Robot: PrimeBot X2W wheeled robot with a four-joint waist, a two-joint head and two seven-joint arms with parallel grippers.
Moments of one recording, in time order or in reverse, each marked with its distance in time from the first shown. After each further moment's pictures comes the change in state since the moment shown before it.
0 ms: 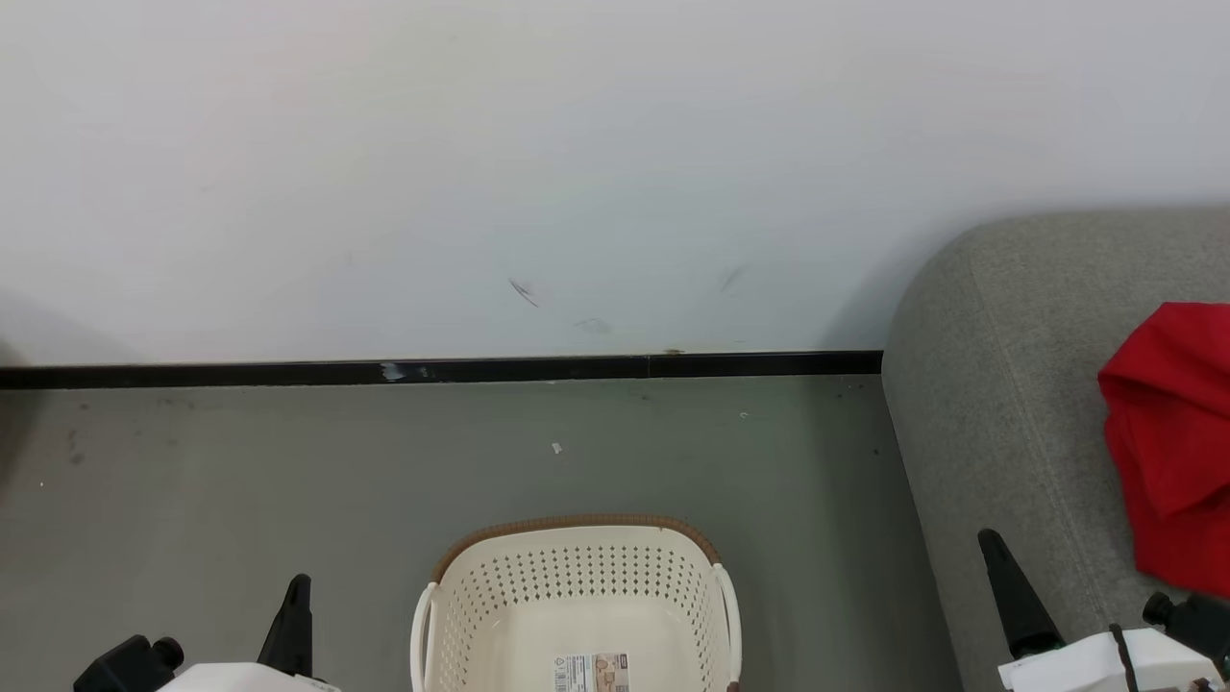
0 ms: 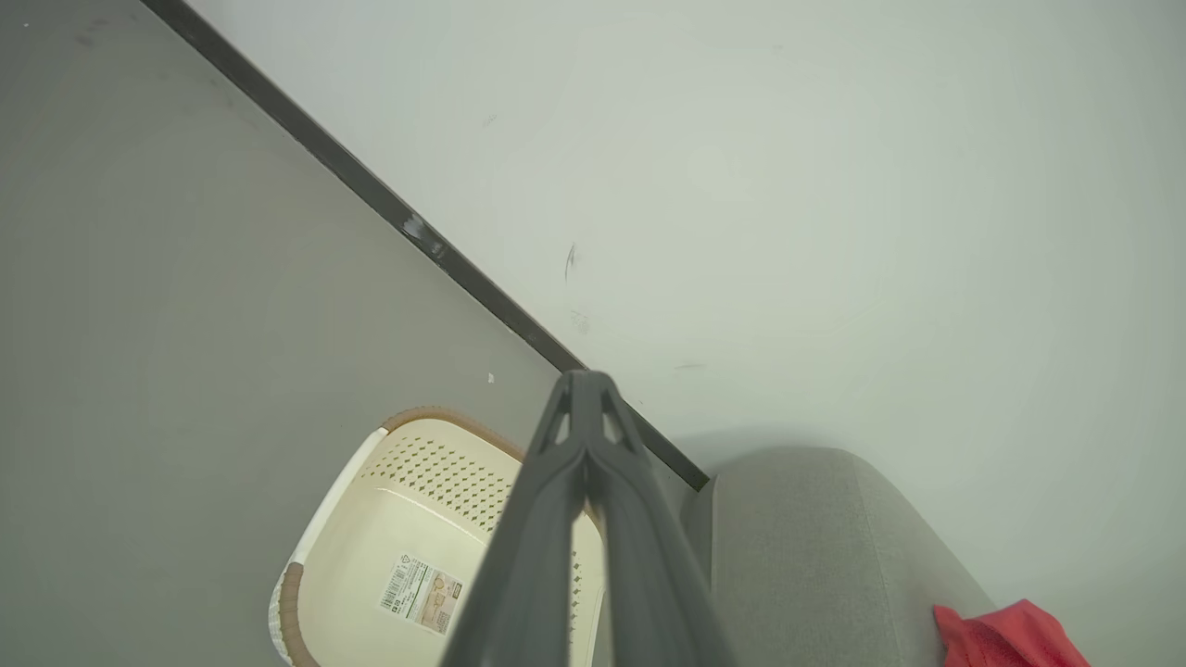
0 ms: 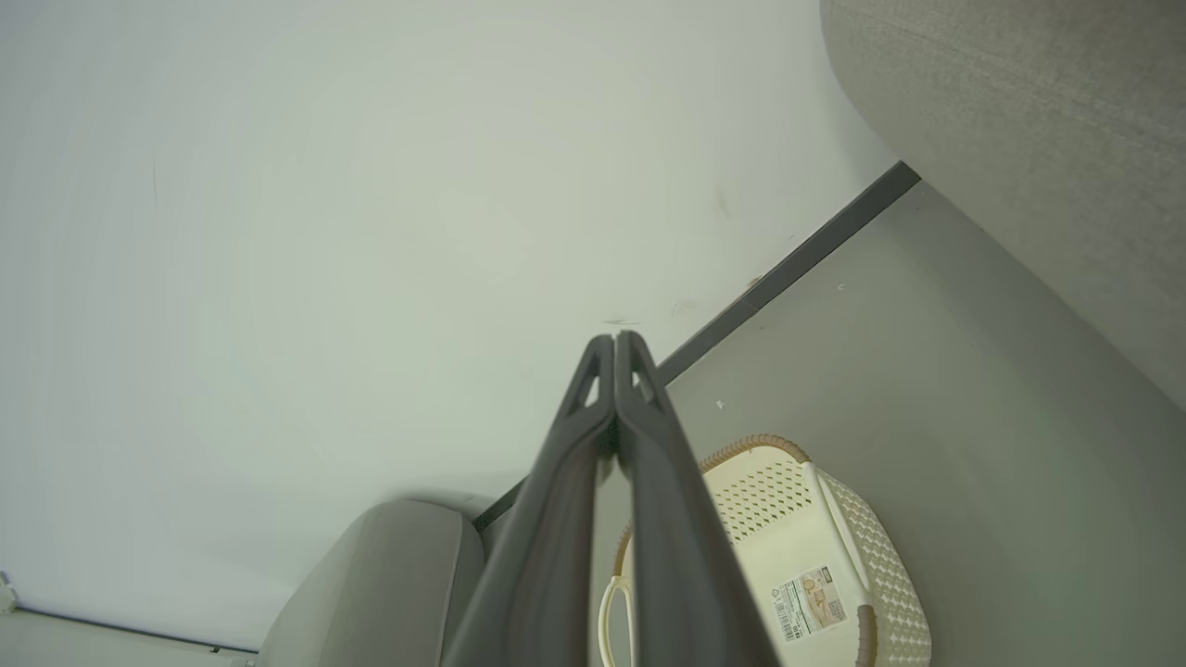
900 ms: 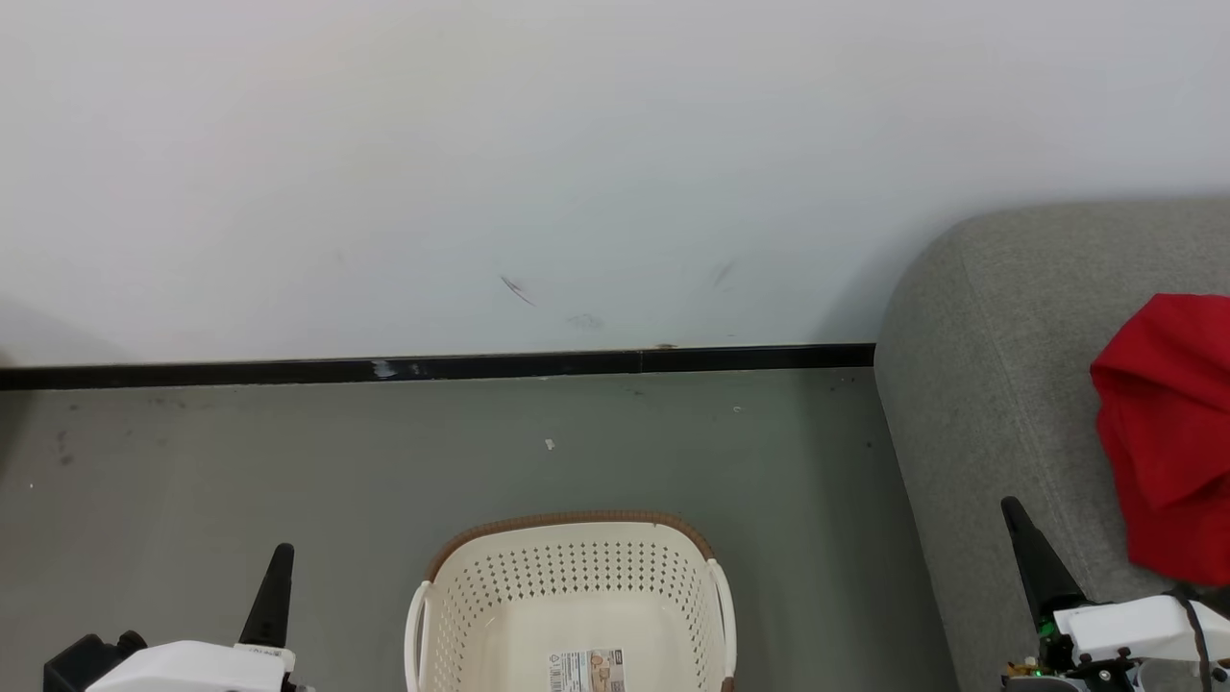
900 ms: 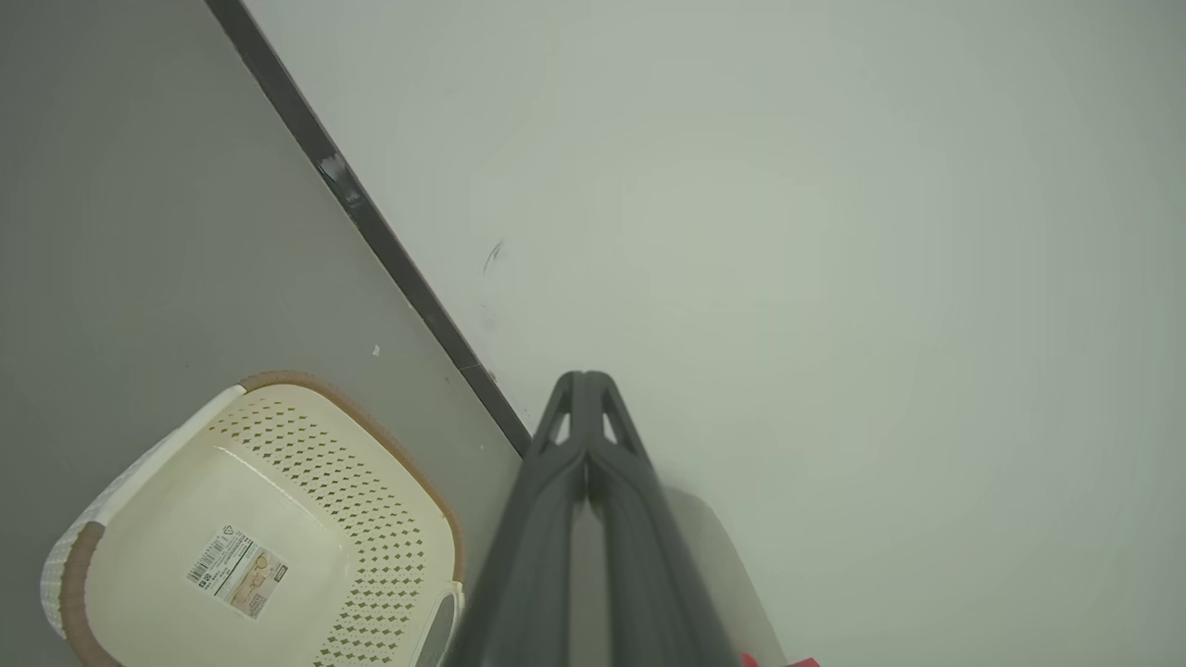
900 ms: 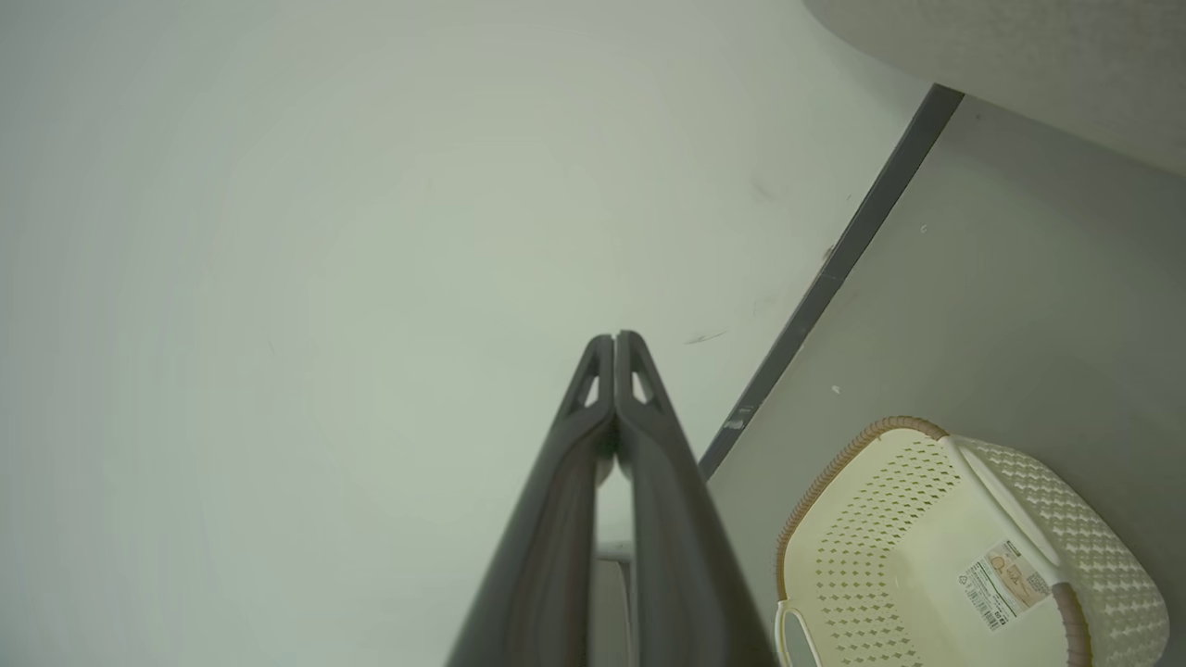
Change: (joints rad) left arm -0.034 -0.018 0.086 -0.001 -0.315 -0.075 0.092; right arm -0.075 -0.032 -0.012 0.051 0.424 0.000 0.070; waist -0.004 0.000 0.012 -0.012
